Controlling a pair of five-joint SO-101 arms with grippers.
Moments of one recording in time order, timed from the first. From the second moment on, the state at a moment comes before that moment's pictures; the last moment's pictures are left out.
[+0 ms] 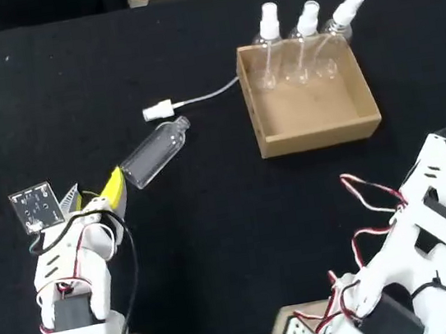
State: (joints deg) left arm -9.3 -97.7 96.5 31.6 11.3; right arm 46.8 -28.0 68.4 -7.2 13.8
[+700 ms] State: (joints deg) left arm -9.3 -97.7 96.5 31.6 11.3; right arm 46.8 -11.1 56.3 -2.9 13.8
